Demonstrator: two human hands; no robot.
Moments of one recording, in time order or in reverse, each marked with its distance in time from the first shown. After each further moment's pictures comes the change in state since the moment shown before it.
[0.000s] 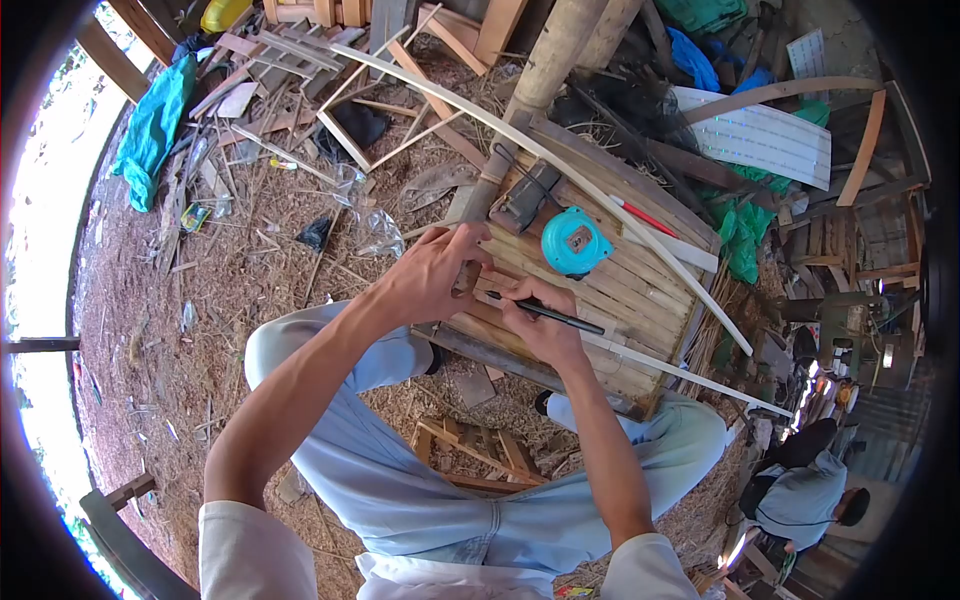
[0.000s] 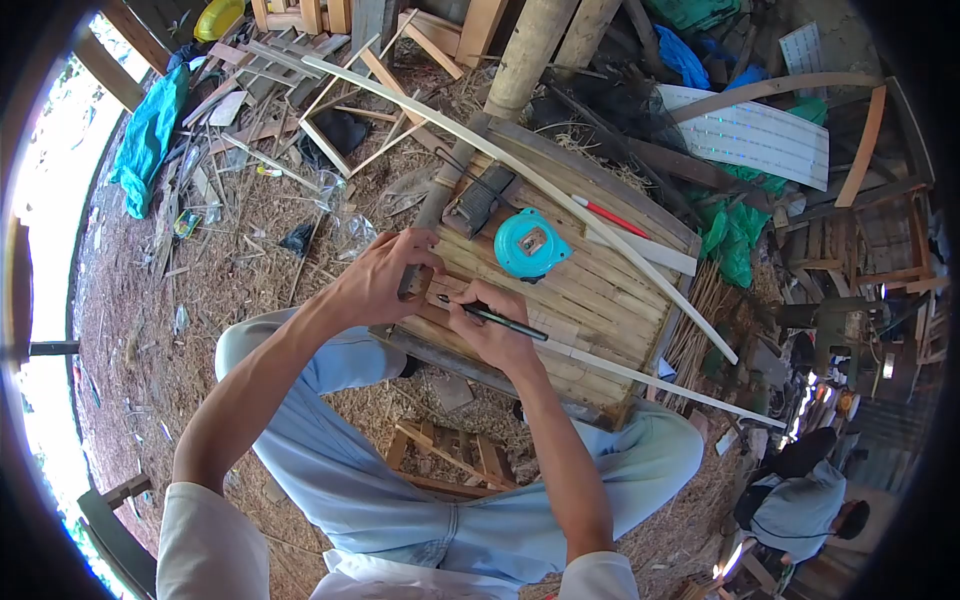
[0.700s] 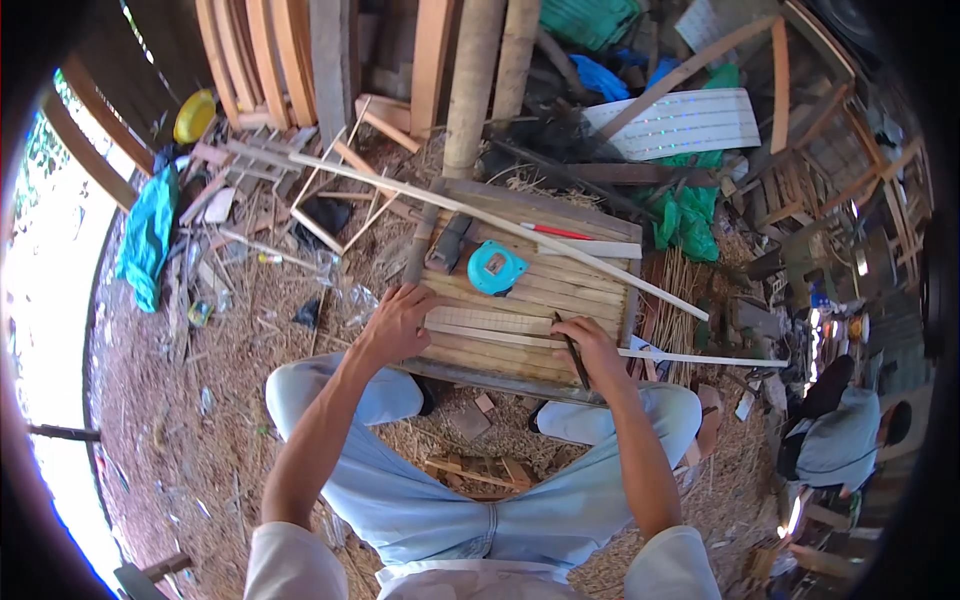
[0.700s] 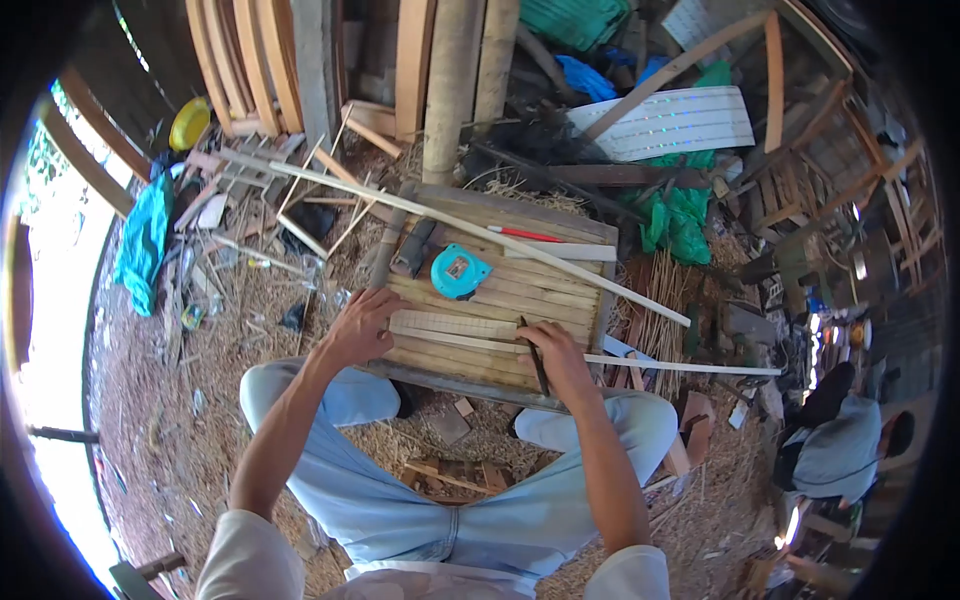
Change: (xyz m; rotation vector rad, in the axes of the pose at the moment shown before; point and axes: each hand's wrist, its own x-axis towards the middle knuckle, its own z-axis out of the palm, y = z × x) left_hand 0.002 0.017 0.015 0.266 0.015 0.124; right_hand -0.085 -0.011 -0.140 -0.620 -0.050 0.050
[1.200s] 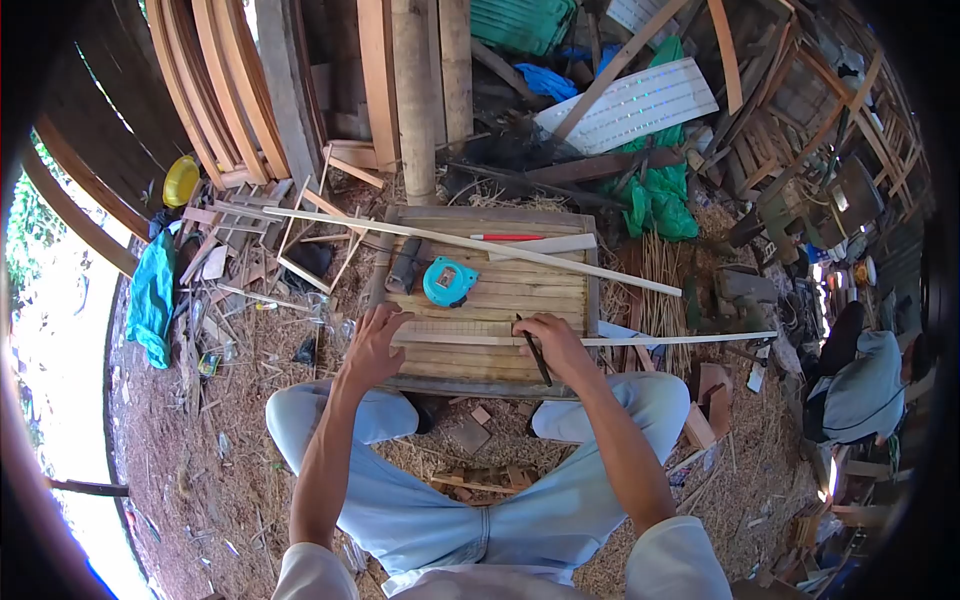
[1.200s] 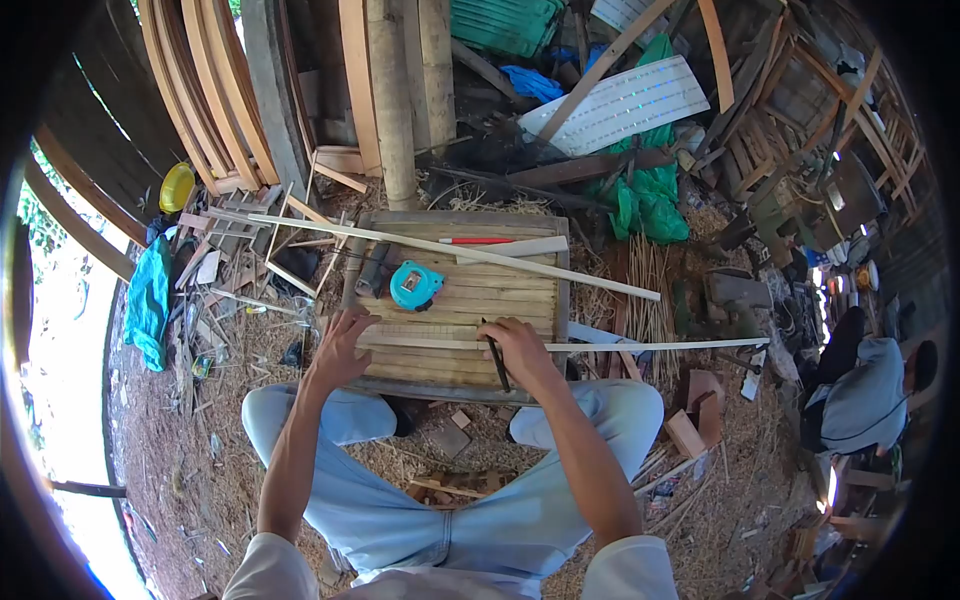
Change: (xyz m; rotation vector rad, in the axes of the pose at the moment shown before) left_hand 0.004 0.033 -0.004 0.048 0.049 -0.126; right_hand -0.002 0.012 0.005 0.068 0.047 0.001
